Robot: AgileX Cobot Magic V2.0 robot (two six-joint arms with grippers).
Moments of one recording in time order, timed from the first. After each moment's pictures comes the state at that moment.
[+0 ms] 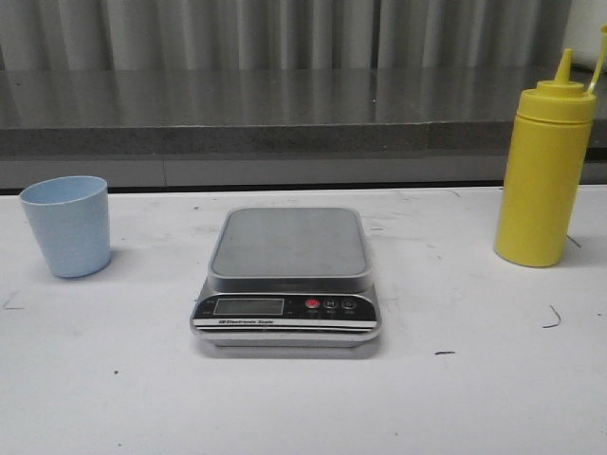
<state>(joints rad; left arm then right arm) -0.03 0.00 -0.12 0.05 0.05 -0.11 0.05 -0.01 -0.15 0.00 0.13 0.06</state>
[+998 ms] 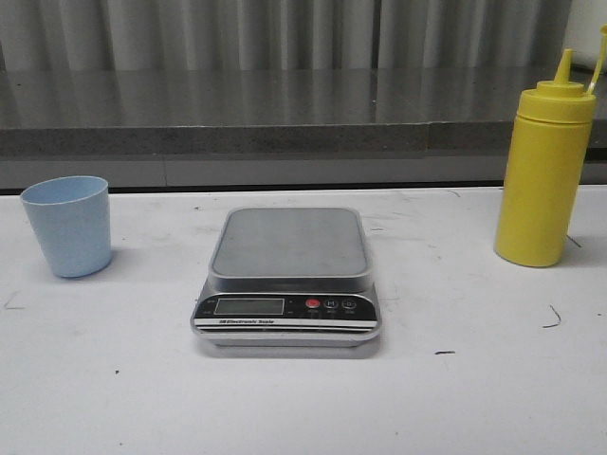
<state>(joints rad) -0.03 0.54 -0.66 0.07 0.60 -0.11 0.05 0.61 -0.59 -0.04 0.54 0.05</state>
